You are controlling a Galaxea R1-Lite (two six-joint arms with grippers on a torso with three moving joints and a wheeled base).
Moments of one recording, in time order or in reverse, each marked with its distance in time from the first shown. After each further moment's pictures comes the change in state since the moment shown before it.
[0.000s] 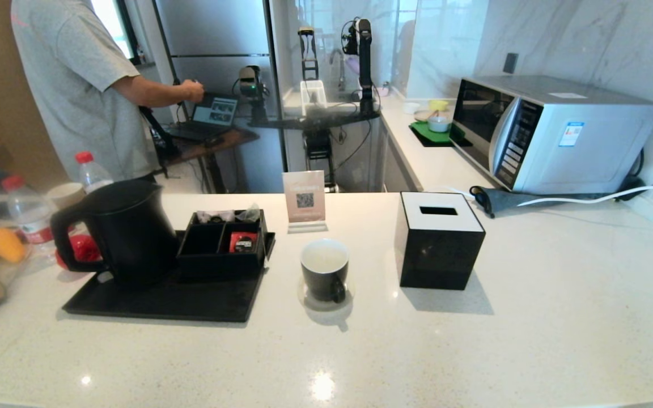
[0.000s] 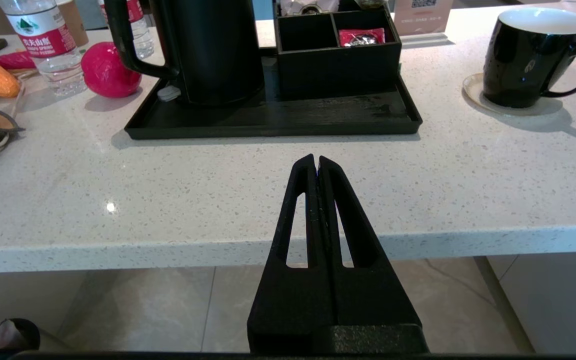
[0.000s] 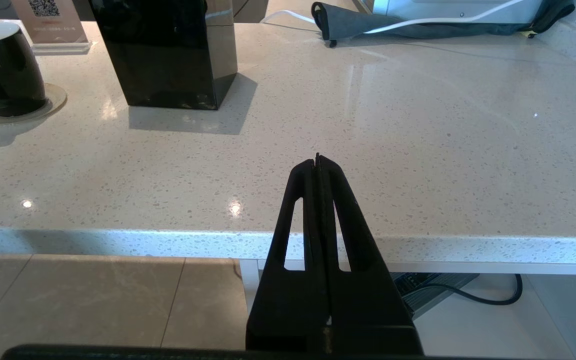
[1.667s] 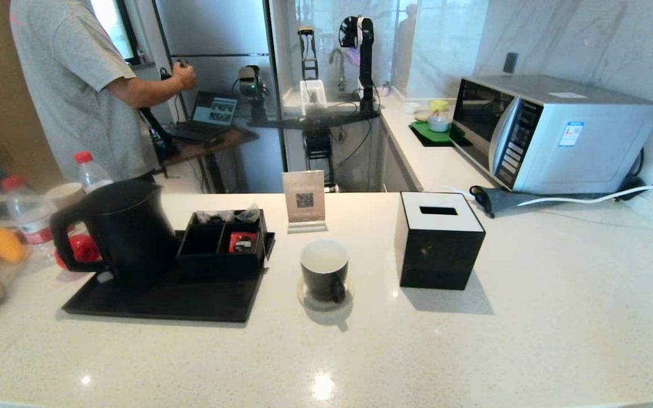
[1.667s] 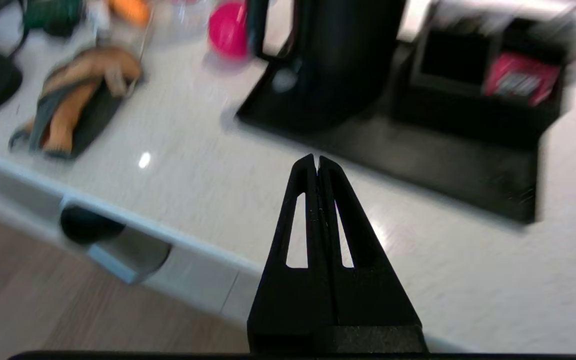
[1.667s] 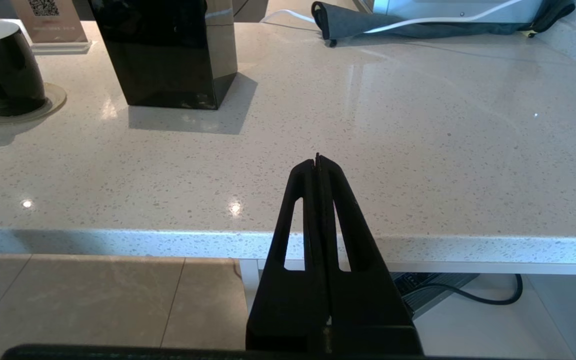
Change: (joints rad) left arm 0.043 0.775 -0.457 0.000 0.319 -0.156; right arm 0.000 0.000 0.000 0.001 0.000 0.000
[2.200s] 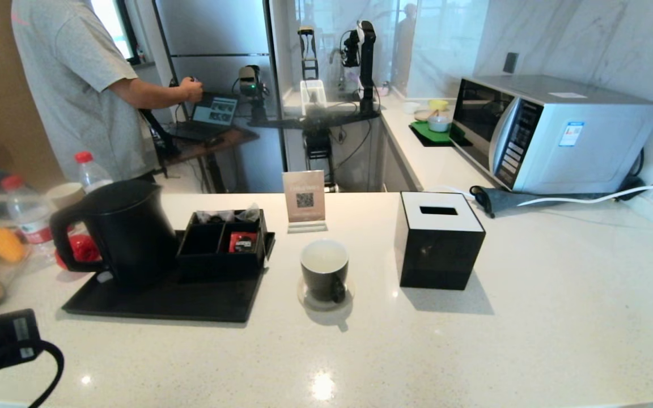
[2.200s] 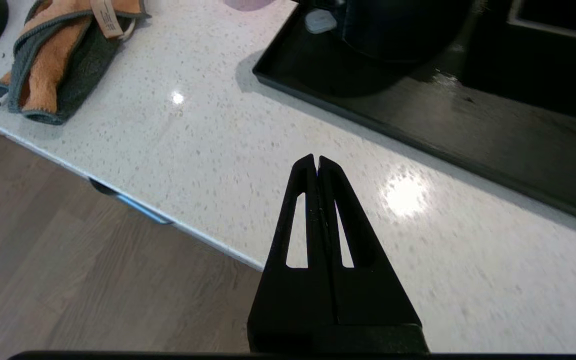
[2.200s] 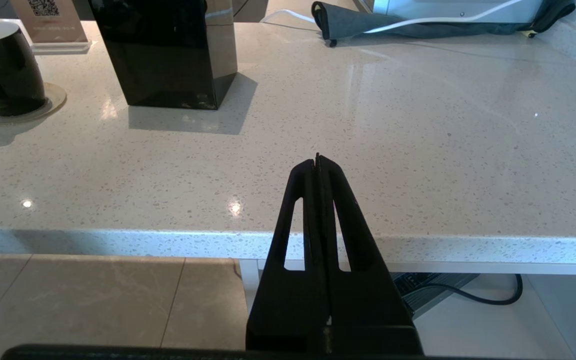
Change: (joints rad) left arm 0.089 0.344 0.083 -0.241 0.007 0.004; right arm 0.000 0.000 0.000 0.000 0.000 0.000
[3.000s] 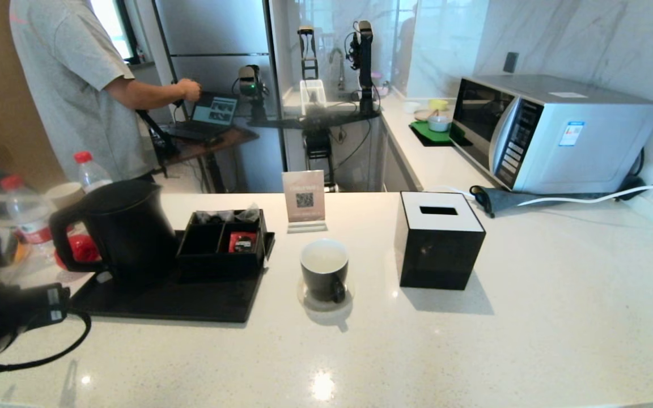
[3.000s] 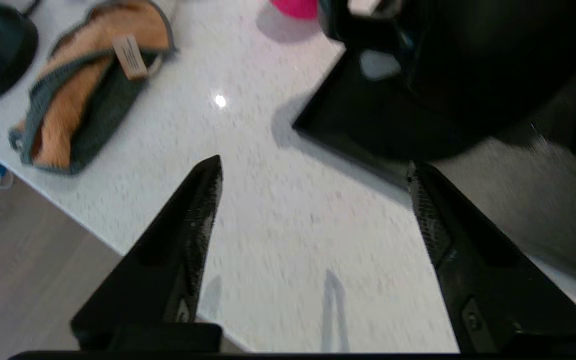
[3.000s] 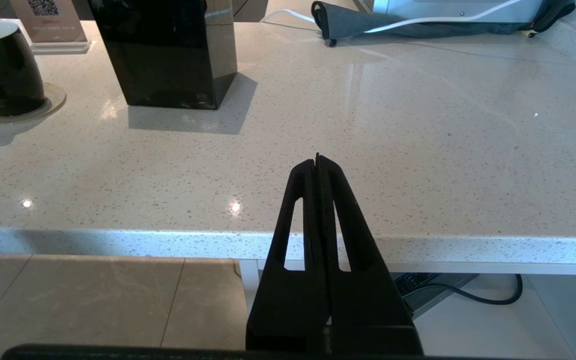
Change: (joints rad) left arm 0.139 0.396 -0.013 -0.394 -0.002 0.103; right arm 0.000 0.000 0.000 0.000 0.000 0.000
